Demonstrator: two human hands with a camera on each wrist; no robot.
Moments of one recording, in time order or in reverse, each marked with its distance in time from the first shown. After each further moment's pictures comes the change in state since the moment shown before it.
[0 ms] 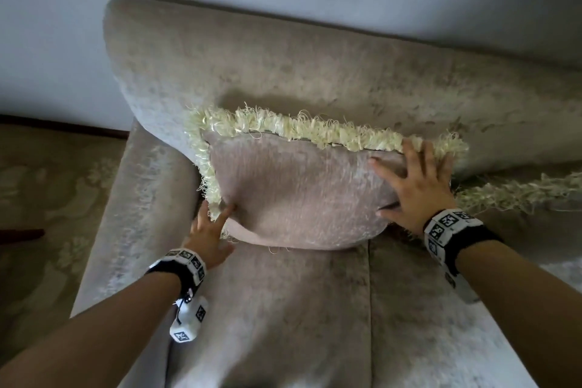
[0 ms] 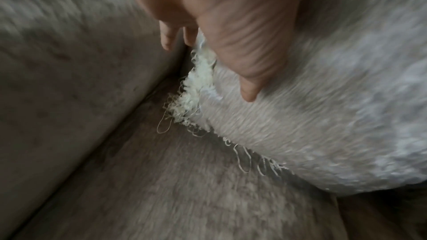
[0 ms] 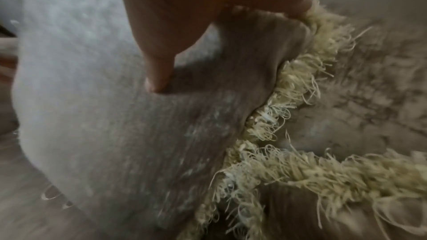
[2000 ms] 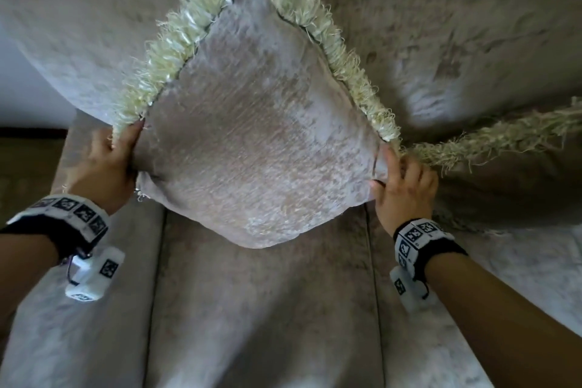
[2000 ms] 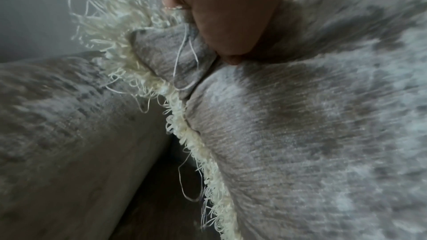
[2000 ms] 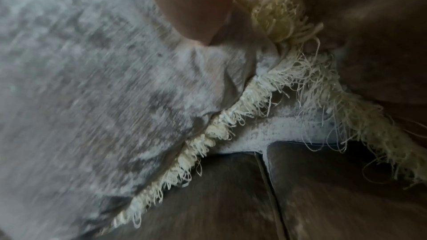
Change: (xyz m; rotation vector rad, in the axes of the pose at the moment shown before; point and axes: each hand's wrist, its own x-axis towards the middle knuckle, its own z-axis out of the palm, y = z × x) left_hand 0.015 0.014 -0.099 0.275 0.545 0.145; right_hand -0.033 -0.013 0.149 0.331 0.337 0.397
